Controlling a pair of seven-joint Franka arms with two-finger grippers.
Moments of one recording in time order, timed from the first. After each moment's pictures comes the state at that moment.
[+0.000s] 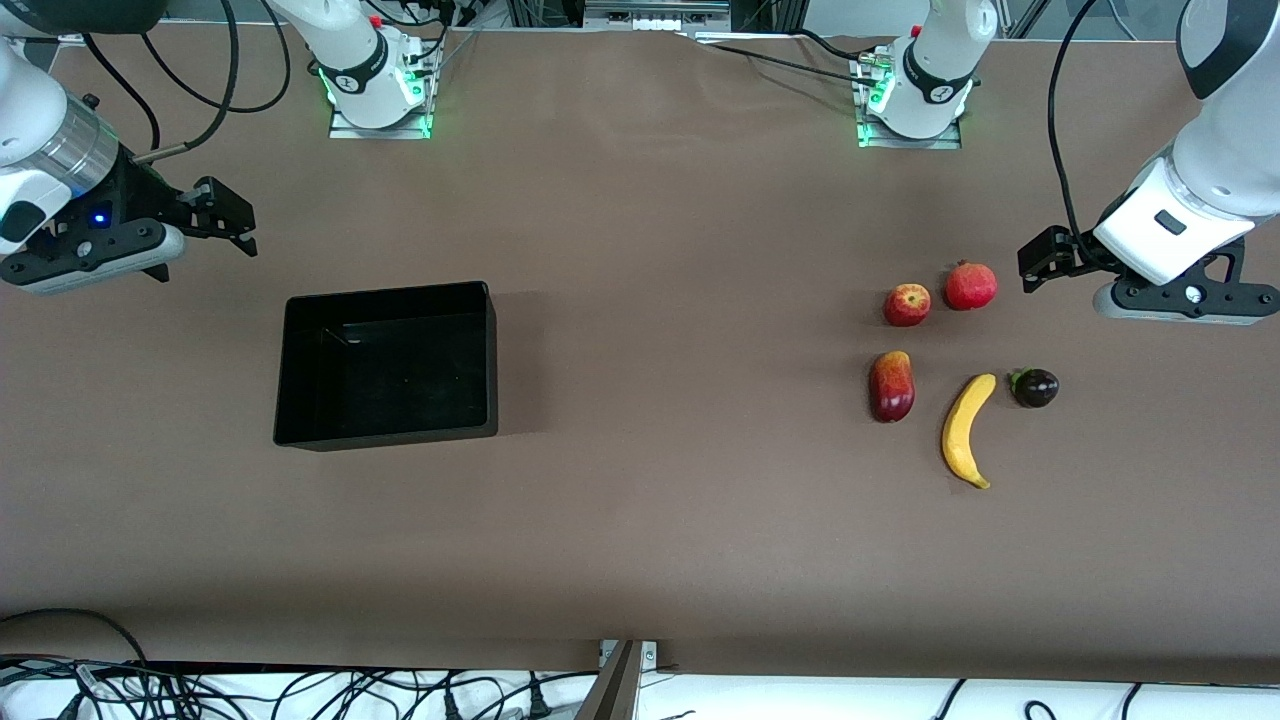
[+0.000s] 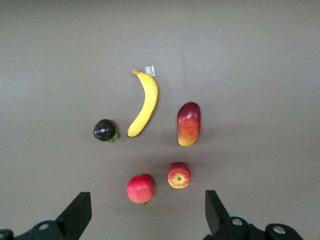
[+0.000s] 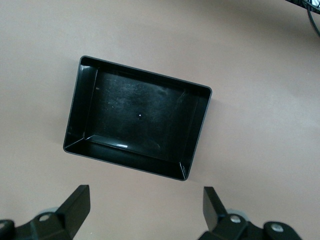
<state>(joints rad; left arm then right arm) 0.10 0.10 -0.25 -1.54 0.10 1.61 -0.09 0.24 0.03 -0.11 -1.62 0.00 1.67 -0.21</state>
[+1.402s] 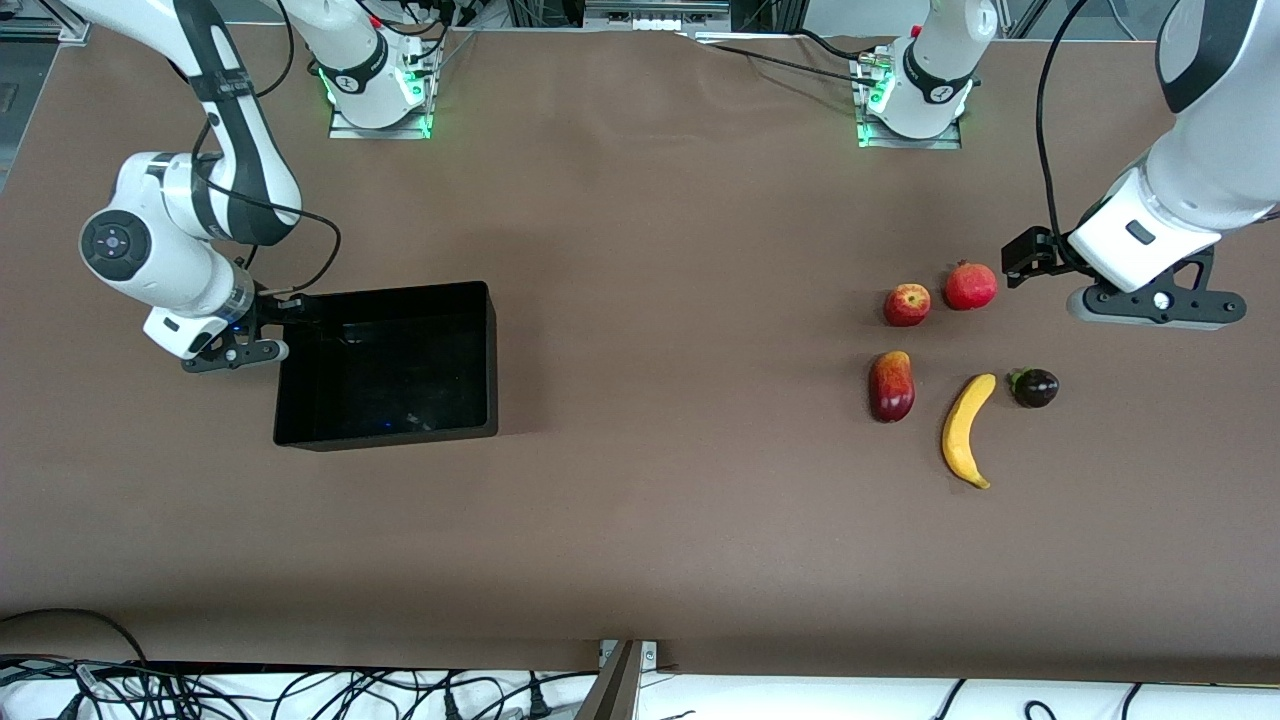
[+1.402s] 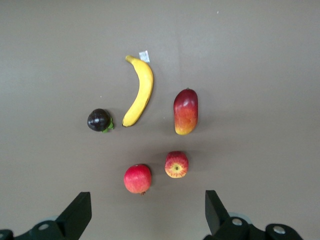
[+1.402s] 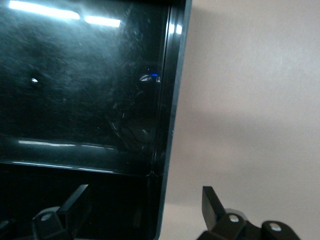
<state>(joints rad) 0.09 0.13 -0.26 -1.55 0.10 1.56 -0.09 0.22 0.24 -0.24 -2.20 -0.02 2.32 -0.21</state>
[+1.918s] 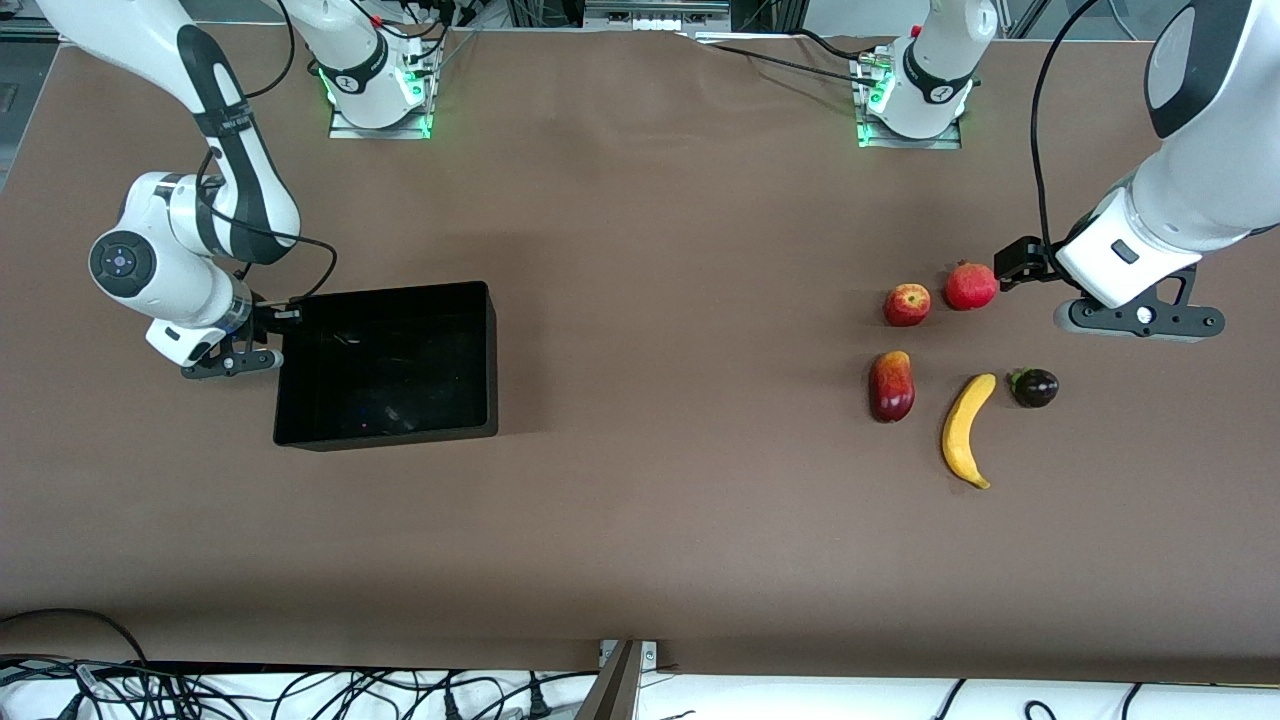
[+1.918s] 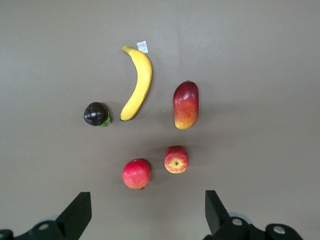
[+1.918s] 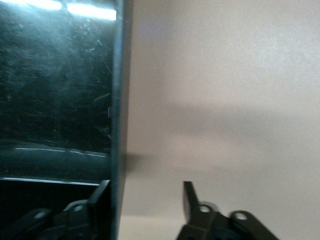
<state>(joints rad) 0.09 0.15 -0.26 -1.55 0.10 1.55 -0.09 0.17 0.32 -0.25 -2.20 -0.02 2.39 -0.24</state>
